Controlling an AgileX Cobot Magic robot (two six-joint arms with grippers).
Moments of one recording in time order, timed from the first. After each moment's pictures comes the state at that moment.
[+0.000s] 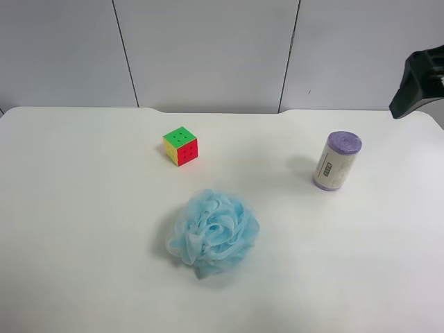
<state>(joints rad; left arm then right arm) 0.09 -0.01 -0.51 -0.07 1.06 0.02 0.07 1.28 -1.18 0.02 1.11 -0.01</state>
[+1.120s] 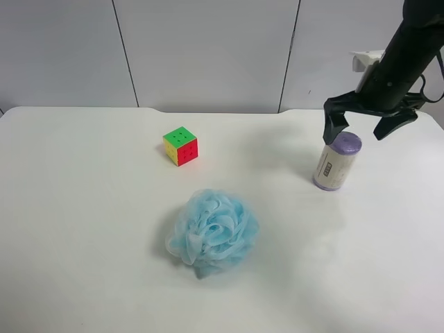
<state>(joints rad) 0.09 -0.01 -0.51 -0.07 1.06 0.02 0.07 1.82 -1.35 0.06 0.96 -0.04</state>
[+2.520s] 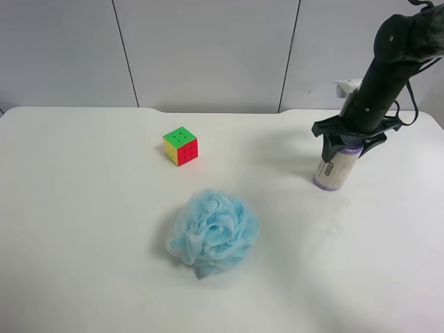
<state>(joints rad) 0.09 -0.01 -0.51 -0.07 1.06 0.02 0.07 1.96 -1.35 0.07 0.89 -0.05</state>
